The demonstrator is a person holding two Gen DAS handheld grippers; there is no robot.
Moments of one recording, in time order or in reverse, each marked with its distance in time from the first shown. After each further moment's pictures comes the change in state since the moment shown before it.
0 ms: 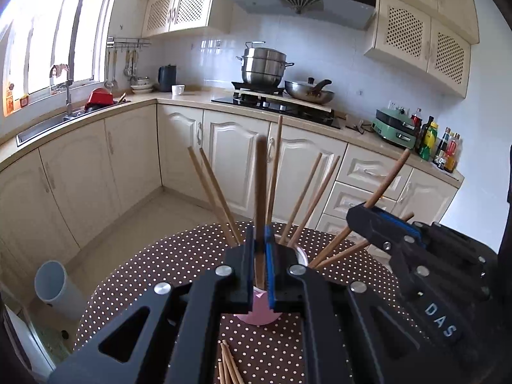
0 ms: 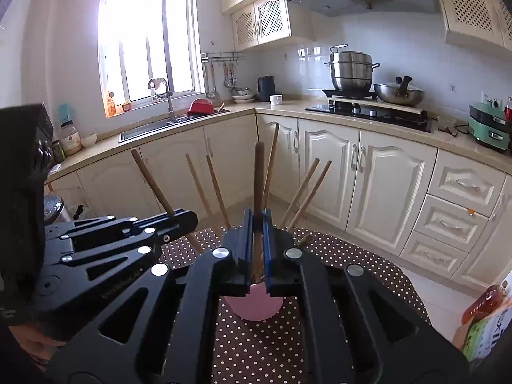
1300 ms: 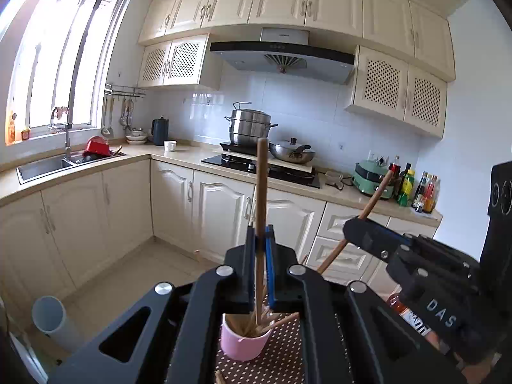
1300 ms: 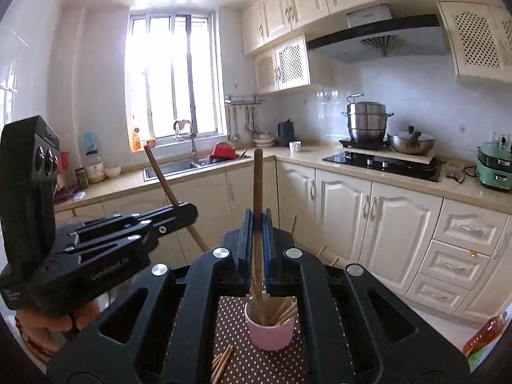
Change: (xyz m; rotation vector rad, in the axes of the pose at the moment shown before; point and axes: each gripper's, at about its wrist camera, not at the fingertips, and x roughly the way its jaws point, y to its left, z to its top) left arm -0.107 -0.022 0.076 0.001 -0.234 -0.061; right arm -0.079 0.017 0.071 -0.039 -0.187 0.084
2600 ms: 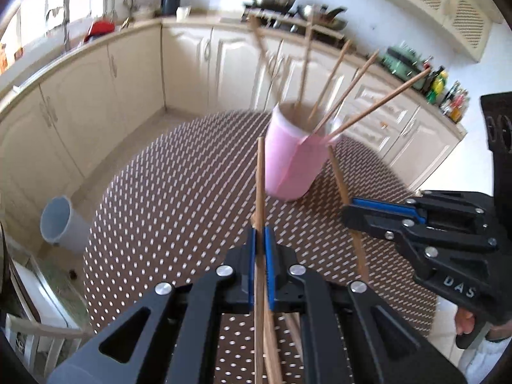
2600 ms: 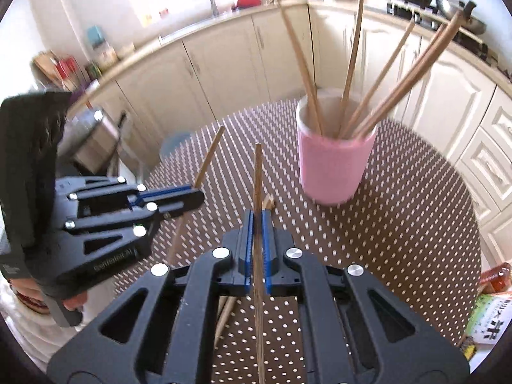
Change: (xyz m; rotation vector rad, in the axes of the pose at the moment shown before) left arm 0.033 0.074 -0.158 -0.045 0.578 0.038; right arm 0.087 0.033 -0.136 0.050 0.654 0.160
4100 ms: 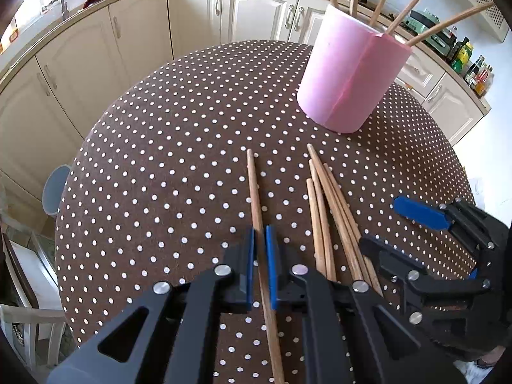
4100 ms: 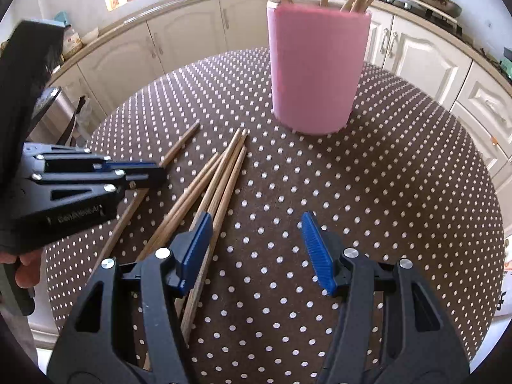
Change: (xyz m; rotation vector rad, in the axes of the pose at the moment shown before) left arm 0.097 0.028 -0.041 -0.020 0.209 0.063; right arm 0.064 -0.018 -0.079 0.030 0.057 -0.188
